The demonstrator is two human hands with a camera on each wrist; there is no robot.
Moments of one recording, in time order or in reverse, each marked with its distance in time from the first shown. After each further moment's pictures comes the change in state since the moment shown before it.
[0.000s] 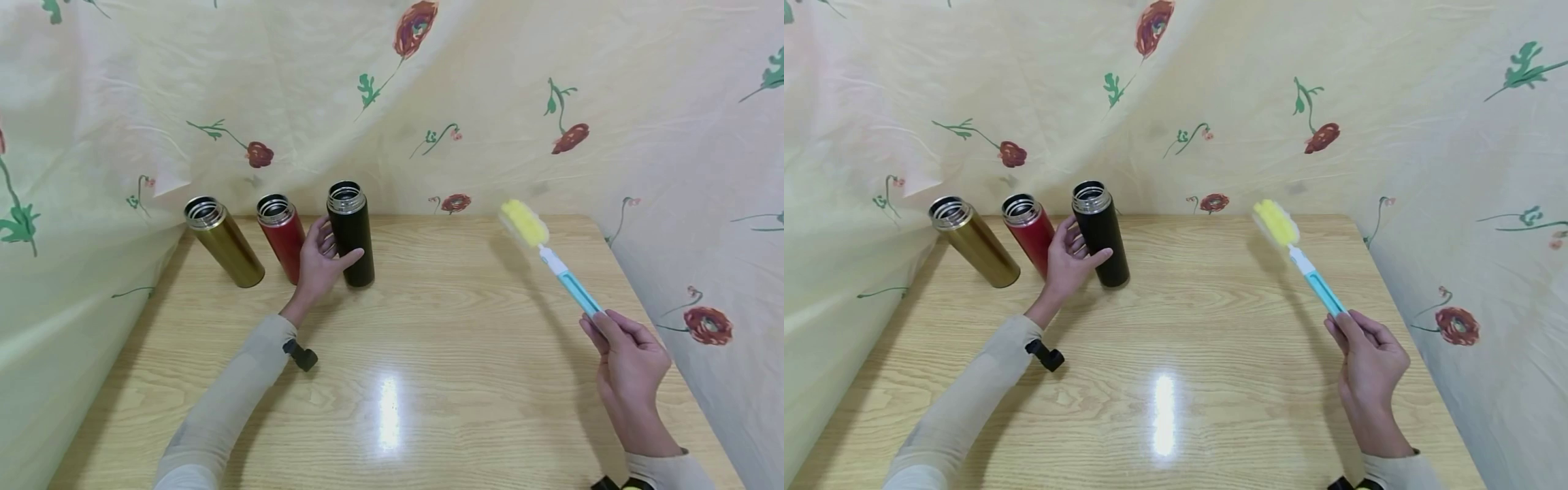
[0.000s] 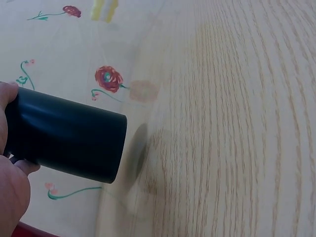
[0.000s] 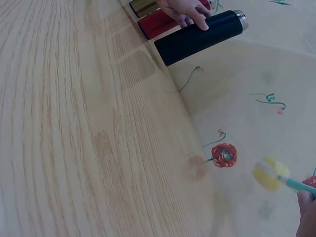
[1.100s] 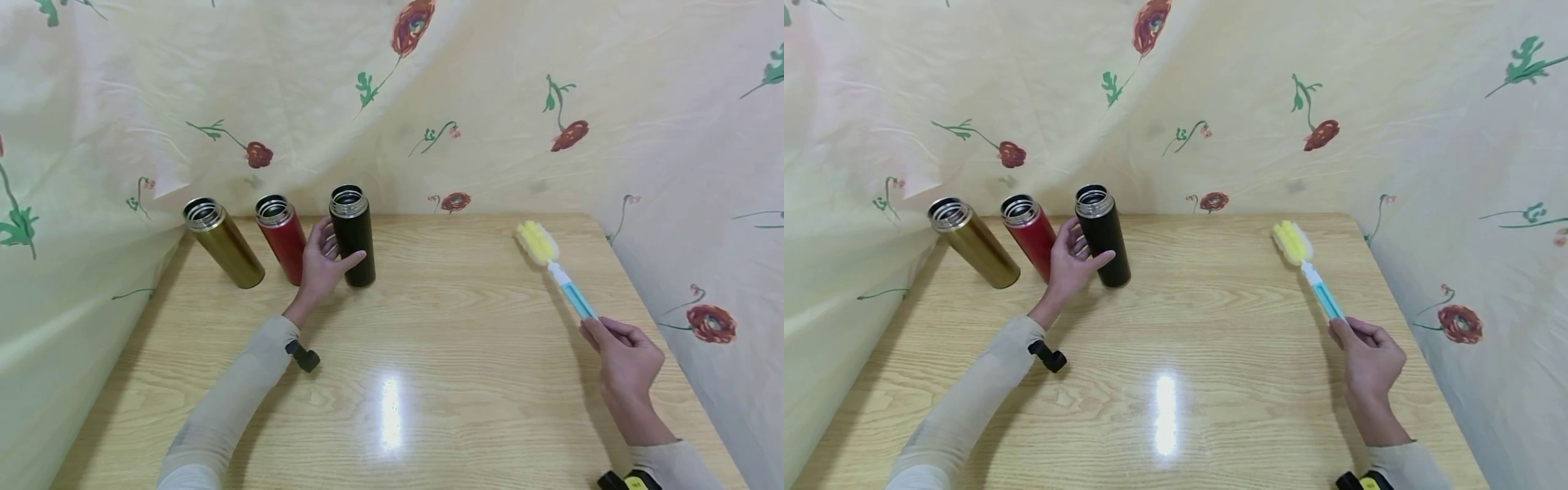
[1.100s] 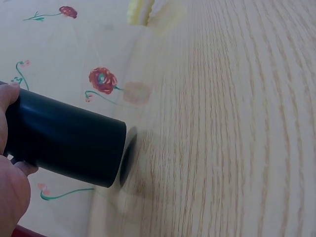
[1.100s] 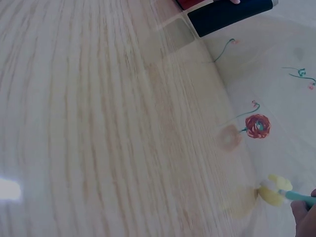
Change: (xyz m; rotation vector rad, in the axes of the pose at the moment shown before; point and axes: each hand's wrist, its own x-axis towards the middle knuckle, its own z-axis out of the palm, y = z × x) left_hand -0.001 -0.006 0.003 0.000 -0.008 -0.009; right_hand 0.021 0.012 -0.025 -0.306 0.116 0.022
